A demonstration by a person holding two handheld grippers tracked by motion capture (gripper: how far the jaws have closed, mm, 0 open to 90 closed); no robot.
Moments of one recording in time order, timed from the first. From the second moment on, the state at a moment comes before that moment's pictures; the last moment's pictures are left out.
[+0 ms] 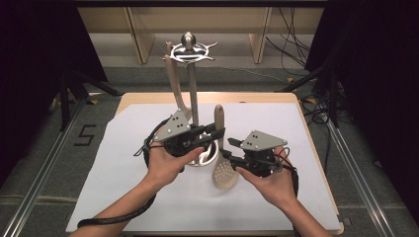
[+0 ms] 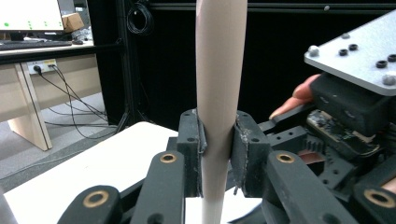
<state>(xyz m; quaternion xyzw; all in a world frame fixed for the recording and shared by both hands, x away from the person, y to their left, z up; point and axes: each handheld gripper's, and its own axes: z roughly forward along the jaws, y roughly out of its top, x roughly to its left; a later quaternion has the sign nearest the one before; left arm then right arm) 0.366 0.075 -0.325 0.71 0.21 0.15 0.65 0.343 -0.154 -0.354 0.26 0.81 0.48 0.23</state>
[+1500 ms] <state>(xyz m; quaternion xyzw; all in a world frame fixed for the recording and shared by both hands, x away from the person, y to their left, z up) 0.395 0.144 -0.298 0.72 0.12 0.12 0.67 0.342 -0.218 -0.399 0.37 0.79 0.46 0.19</state>
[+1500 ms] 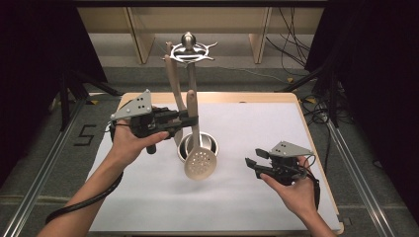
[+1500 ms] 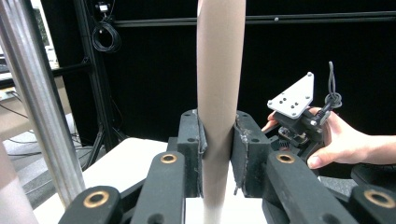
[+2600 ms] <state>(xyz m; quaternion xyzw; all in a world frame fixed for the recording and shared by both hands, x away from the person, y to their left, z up) 0.408 0.152 -0.291 0.72 0.09 0.09 0.68 0.345 -0.224 -0.403 0.38 0.78 0.46 0.18</state>
